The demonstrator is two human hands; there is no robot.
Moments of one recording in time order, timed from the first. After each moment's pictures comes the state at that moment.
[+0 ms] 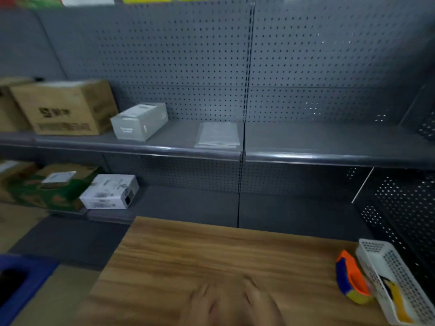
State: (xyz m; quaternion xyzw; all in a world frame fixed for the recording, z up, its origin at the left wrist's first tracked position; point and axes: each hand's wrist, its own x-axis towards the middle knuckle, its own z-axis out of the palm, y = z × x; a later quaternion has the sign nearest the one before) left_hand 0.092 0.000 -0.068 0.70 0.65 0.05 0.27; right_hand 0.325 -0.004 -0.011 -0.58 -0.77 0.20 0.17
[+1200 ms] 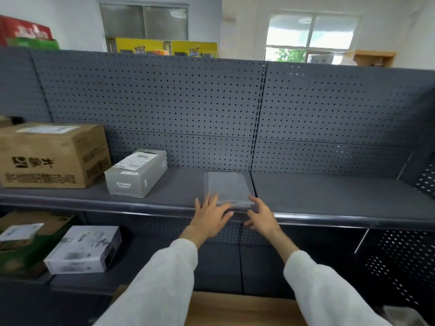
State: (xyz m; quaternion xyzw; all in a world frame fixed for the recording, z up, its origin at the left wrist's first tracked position) left_hand 0.049 0.296 0.262 0.80 0.59 0.11 0.03; right_hand 0.240 0.301 0.256 -0.62 -0.60 0.34 0.37
